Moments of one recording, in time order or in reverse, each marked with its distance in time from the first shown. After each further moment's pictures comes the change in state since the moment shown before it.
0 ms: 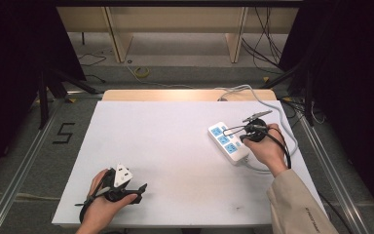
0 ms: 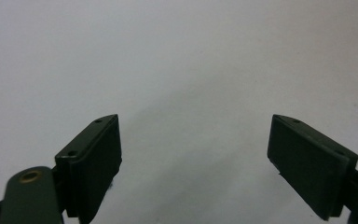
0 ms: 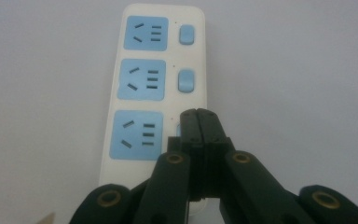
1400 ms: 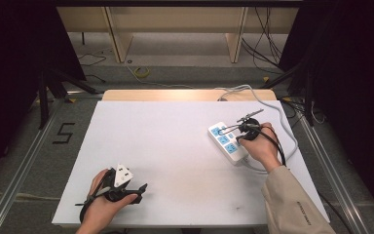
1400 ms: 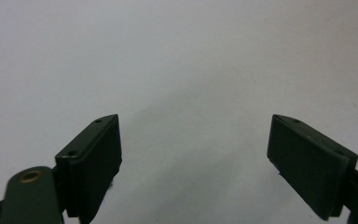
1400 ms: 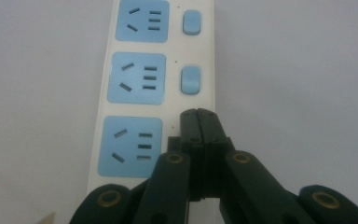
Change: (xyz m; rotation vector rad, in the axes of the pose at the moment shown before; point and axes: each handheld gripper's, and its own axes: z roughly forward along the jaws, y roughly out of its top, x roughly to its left) left arm 0.000 0.000 0.000 0.001 -0.002 0.002; right arm 0.000 0.007 0.024 0.069 0.010 -0.004
